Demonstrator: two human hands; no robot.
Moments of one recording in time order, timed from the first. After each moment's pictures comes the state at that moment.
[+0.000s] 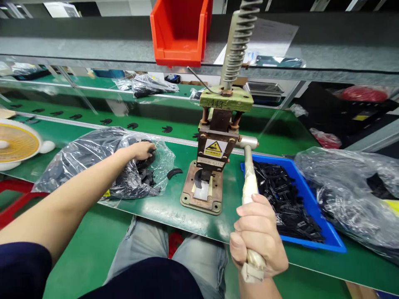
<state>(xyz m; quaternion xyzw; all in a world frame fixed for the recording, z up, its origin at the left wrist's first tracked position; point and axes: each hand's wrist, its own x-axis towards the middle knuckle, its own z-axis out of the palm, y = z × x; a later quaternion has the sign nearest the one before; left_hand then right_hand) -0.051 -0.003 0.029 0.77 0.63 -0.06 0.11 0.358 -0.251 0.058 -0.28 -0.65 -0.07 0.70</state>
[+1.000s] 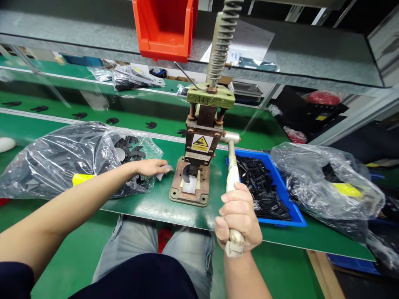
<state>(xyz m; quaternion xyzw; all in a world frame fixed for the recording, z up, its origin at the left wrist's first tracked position) 0.048 -0.067 0.001 0.75 0.46 0.06 0.47 0.353 -0.255 0.063 -0.30 -0.66 -0.06 0.69</state>
